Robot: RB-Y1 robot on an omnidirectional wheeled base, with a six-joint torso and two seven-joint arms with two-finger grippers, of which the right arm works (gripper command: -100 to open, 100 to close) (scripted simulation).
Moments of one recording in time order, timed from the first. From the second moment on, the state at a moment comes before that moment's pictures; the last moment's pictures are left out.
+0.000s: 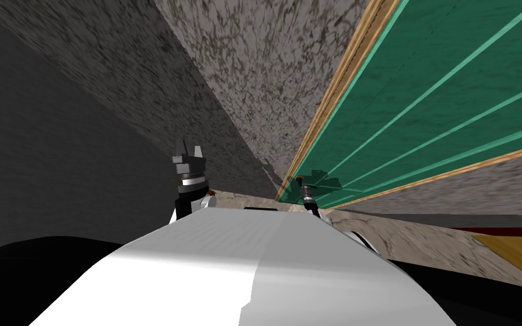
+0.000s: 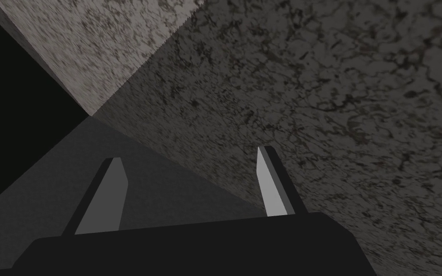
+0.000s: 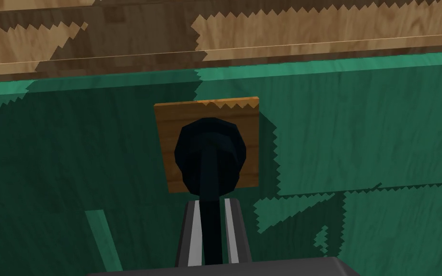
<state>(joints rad) -0.10 -0.36 0.03 -0.45 -0.14 -0.99 -0.30</state>
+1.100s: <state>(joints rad) -0.05 -0.42 0.10 -0.45 -0.10 -1.09 -0.40</state>
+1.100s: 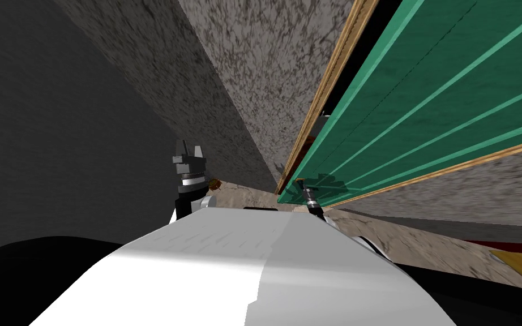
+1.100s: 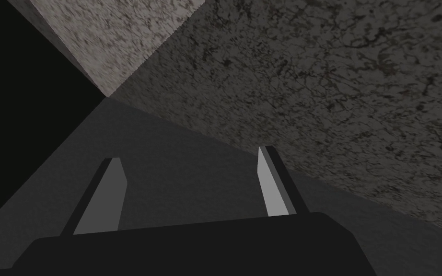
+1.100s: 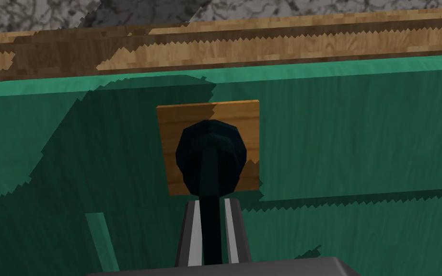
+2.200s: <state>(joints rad) 0.04 -0.48 0.14 -0.43 -0.08 -1.21 -0.46</state>
